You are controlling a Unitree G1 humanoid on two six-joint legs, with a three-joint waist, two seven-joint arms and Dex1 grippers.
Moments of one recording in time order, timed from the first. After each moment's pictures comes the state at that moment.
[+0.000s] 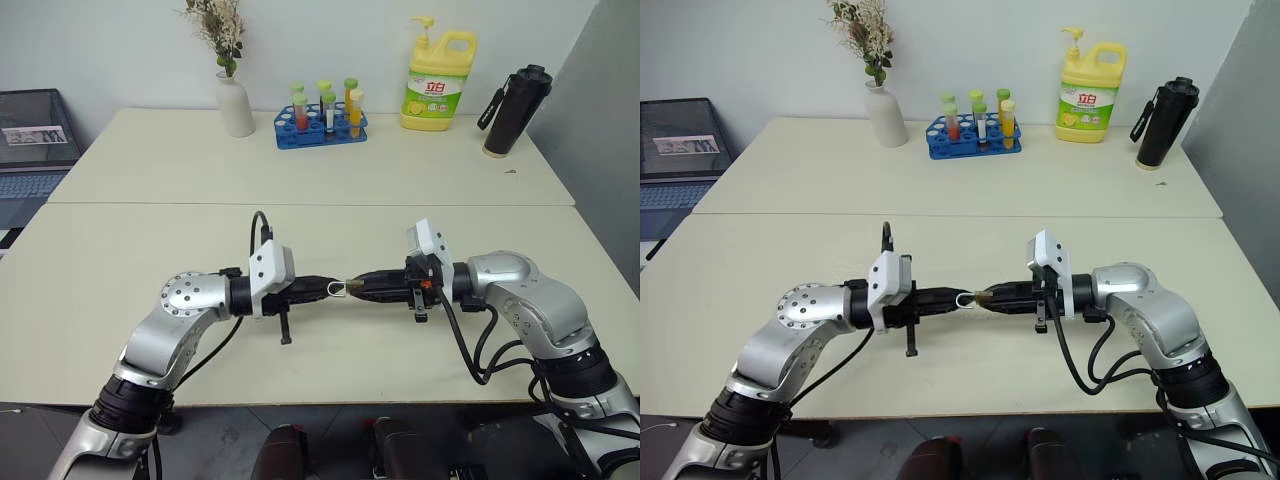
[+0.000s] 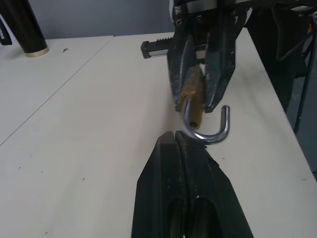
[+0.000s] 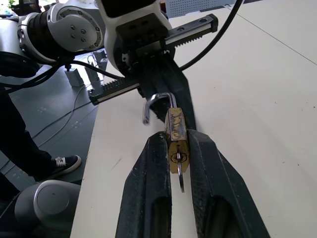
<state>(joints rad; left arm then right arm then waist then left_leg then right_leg) -0.33 0.64 -0.16 -0.25 -0.44 0.25 -1.04 -0.52 -0.57 0.21 -0.25 0.53 0.63 1.07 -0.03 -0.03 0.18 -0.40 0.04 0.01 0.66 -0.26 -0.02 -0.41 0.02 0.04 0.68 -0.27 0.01</state>
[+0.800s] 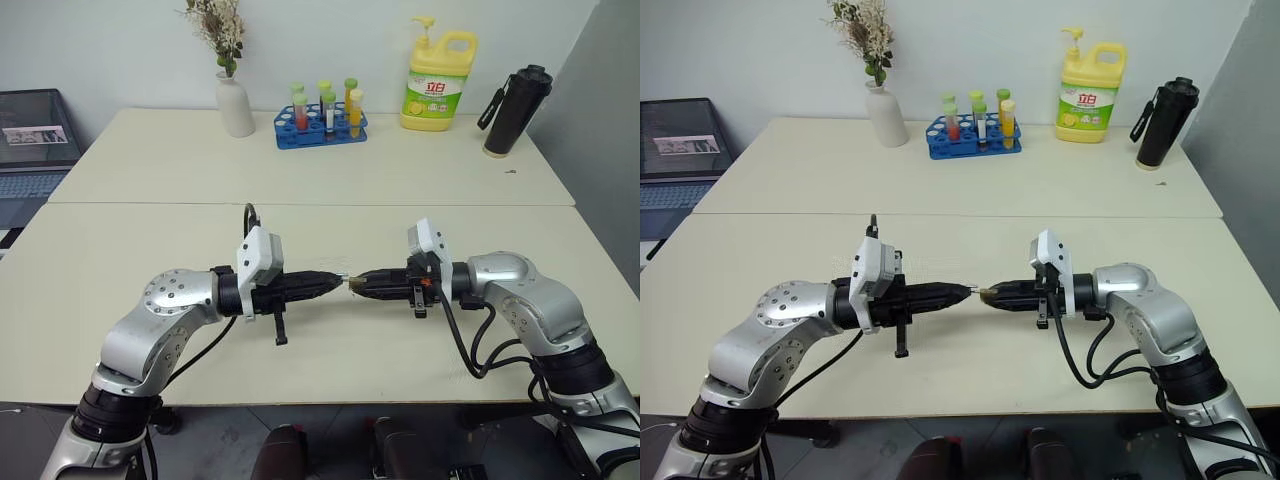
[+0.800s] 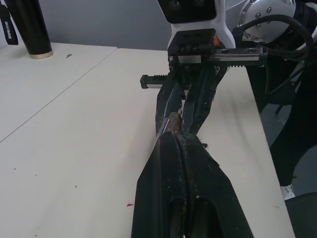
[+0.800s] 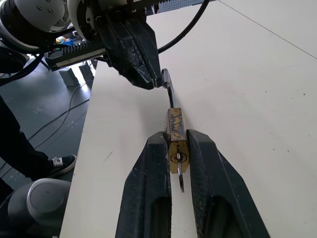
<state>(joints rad) -0.32 0.66 -0.06 -0.38 -0.57 0.45 -0.99 -0.52 -0.56 0.22 -0.20 0.51 0.60 1.08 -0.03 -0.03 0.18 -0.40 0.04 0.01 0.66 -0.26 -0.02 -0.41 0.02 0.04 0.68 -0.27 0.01</state>
